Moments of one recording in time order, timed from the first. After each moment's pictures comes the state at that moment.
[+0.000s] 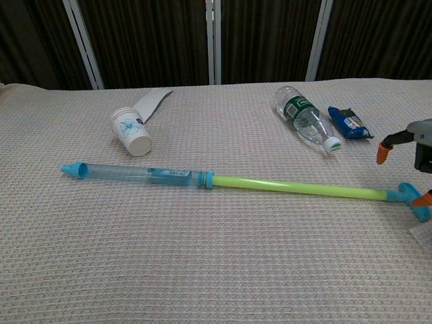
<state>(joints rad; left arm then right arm) -0.22 -1.19 -0.06 -1.80 1.41 1.45 0.30 0.52 -1.33 0.12 -1.56 -1.09 0.95 -0.39</state>
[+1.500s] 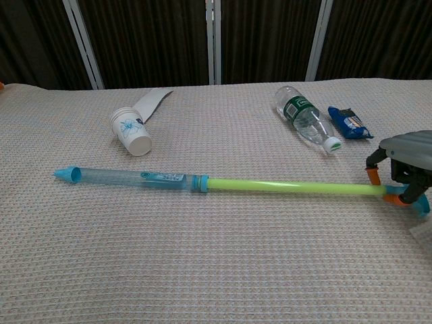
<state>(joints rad) -0.31 -1.26 -0.11 -1.66 1.37 1.28 0.24 0.59 -1.45 0.08 -1.41 -1.08 0.93 -0.41</state>
